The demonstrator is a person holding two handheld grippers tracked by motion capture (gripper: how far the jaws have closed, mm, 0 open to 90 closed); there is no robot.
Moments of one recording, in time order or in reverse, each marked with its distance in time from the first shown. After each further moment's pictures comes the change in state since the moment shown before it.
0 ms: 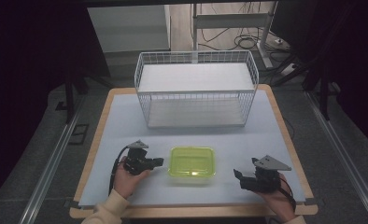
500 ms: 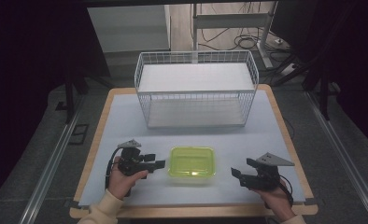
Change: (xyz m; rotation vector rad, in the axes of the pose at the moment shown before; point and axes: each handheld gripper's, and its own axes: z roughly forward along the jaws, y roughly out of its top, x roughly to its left) left arm -0.004 0.001 -0.017 -0.061 -0.082 -0.050; right arm -0.003 0.007 0.000 -0.017 0.135 0.129
